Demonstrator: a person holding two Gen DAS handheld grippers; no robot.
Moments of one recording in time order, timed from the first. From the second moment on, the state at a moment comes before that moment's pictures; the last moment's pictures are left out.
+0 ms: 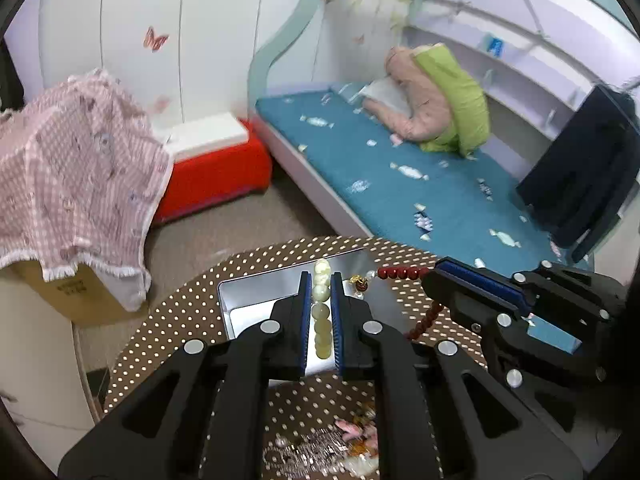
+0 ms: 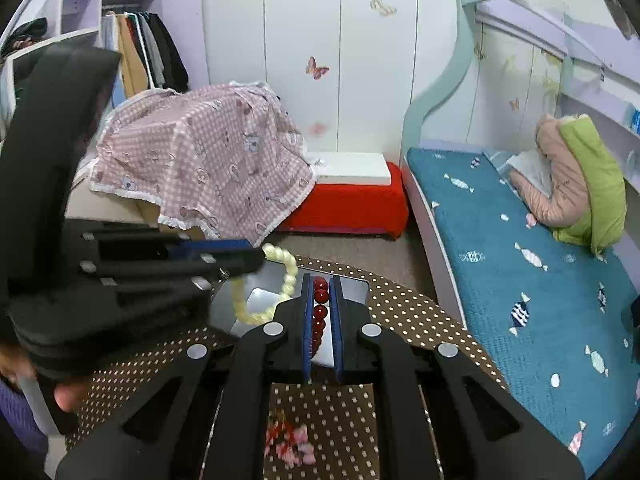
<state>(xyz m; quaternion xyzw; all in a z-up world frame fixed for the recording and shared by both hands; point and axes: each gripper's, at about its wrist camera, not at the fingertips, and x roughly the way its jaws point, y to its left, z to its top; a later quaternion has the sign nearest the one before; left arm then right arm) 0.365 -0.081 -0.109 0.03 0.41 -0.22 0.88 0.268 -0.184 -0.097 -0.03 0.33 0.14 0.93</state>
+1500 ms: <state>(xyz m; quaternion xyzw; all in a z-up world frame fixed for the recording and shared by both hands) 0.325 -0.039 -0.135 0.01 0.41 -0.16 0.90 0.269 -0.183 -0.132 0.01 0.38 0.13 0.92</state>
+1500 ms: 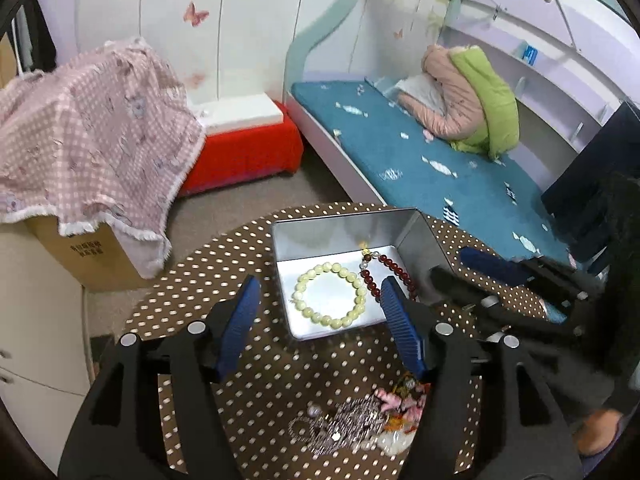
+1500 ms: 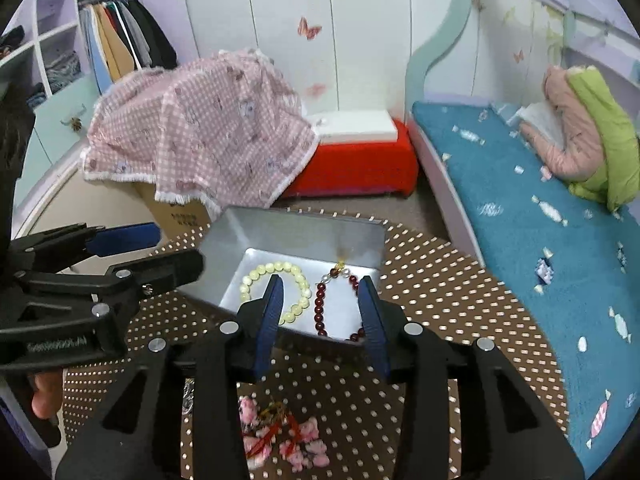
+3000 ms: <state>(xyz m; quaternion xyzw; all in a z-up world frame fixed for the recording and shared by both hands) 0.212 -0.038 -0.134 -0.02 0.36 -0.26 0.89 0.148 -0.220 -0.187 0.06 0.39 0.11 0.91</state>
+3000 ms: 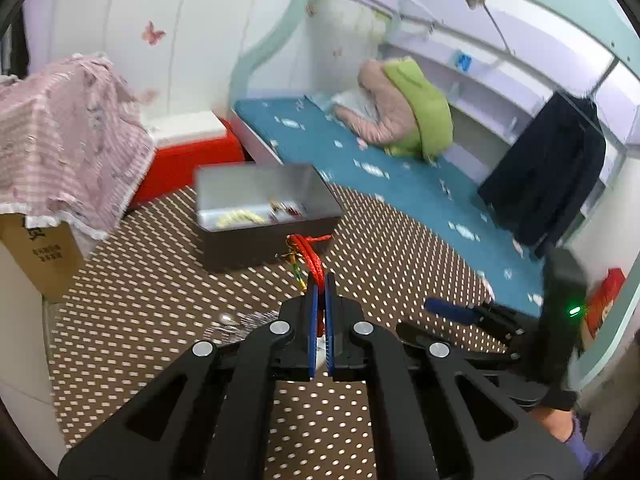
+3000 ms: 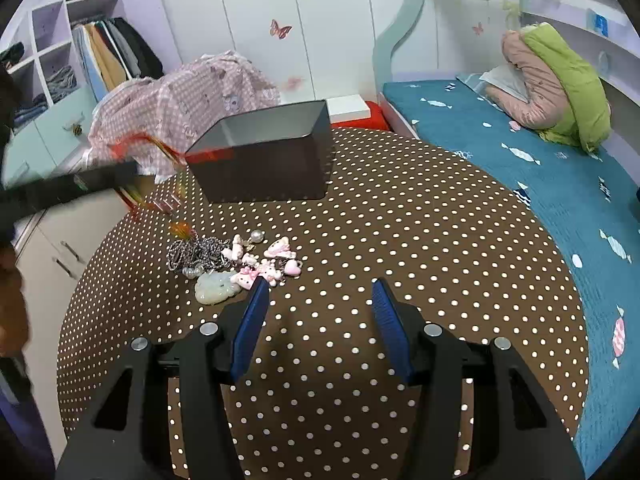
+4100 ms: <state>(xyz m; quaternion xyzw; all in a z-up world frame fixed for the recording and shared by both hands) 0.201 0.013 -0.168 -0.04 0.38 -0.23 0.89 0.189 -0.189 -0.207 -0.03 0.42 0.12 0.90</state>
